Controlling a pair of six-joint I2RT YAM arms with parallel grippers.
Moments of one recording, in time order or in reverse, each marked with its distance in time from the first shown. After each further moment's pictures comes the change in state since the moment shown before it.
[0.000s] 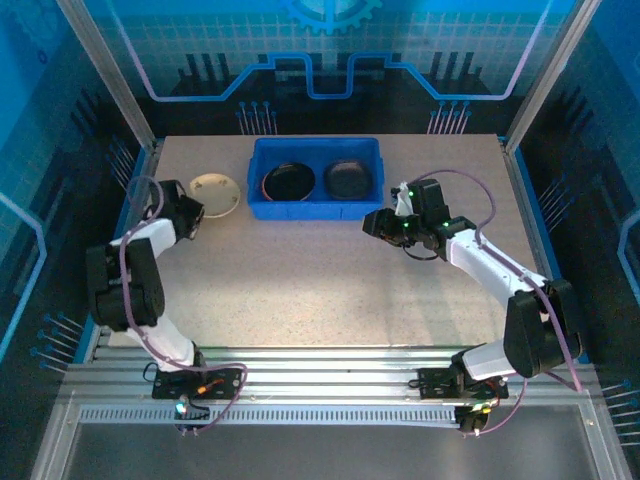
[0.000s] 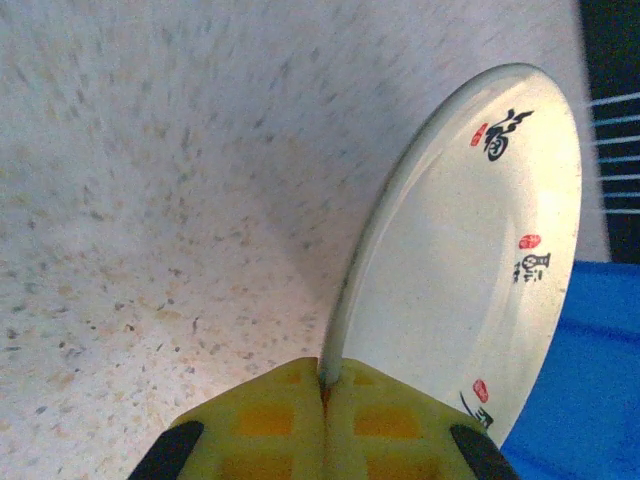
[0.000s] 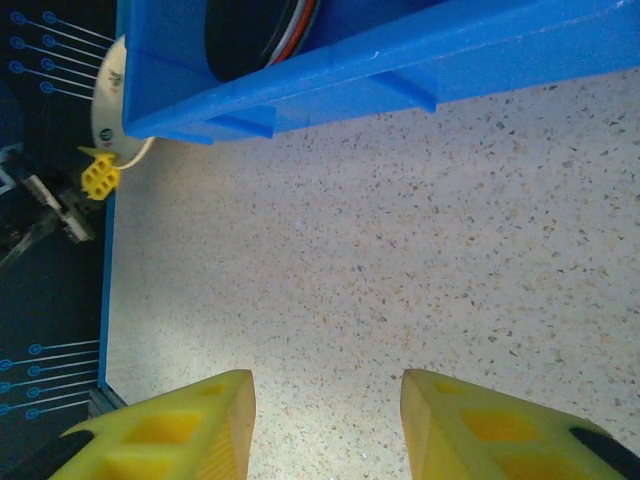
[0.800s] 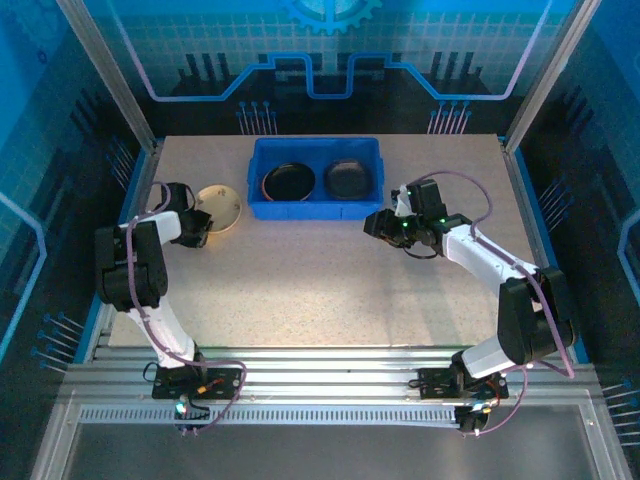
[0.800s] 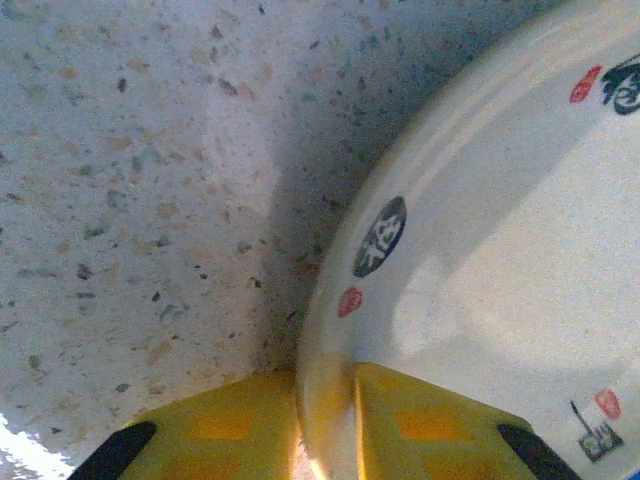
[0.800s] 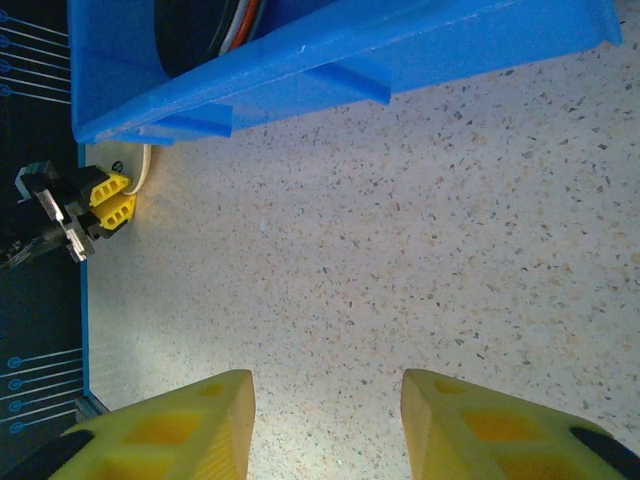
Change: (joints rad) left arm -0.023 0.198 0.086 -0.177 0.037 -0.051; right arm -0.020 0.071 0.011 -0.006 0.000 -0.003
